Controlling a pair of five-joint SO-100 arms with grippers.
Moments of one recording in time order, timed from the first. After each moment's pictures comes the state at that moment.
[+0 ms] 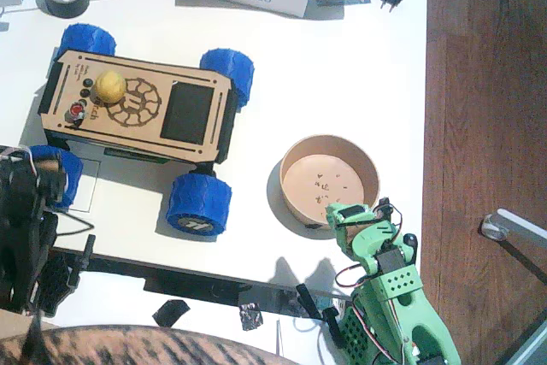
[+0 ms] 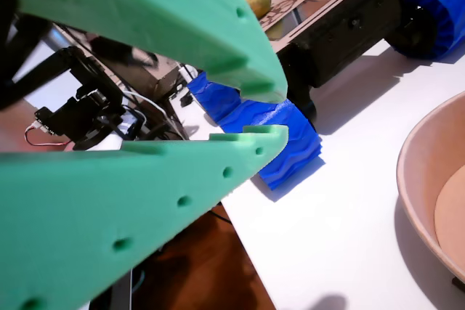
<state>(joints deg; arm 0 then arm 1) -2.5 168.0 153.2 71.8 -24.7 -18.3 185.6 173.7 53.8 5.6</state>
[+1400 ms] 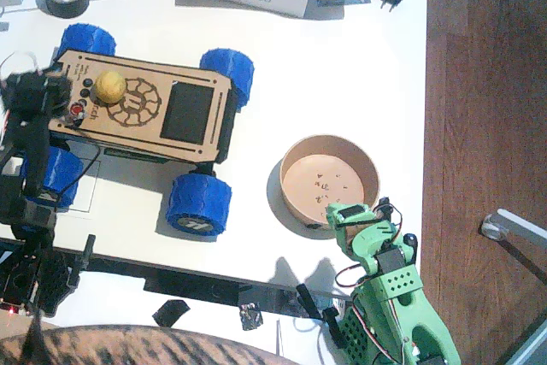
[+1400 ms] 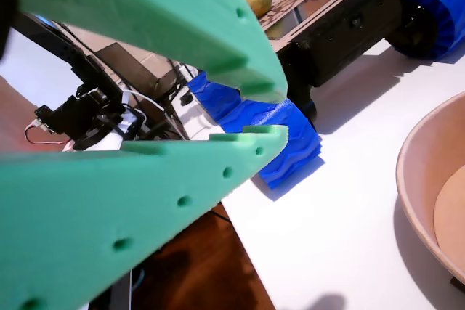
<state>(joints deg) -6.0 102.4 101.8 60.8 -28.6 -18.3 185.6 173.7 53.8 5.3</state>
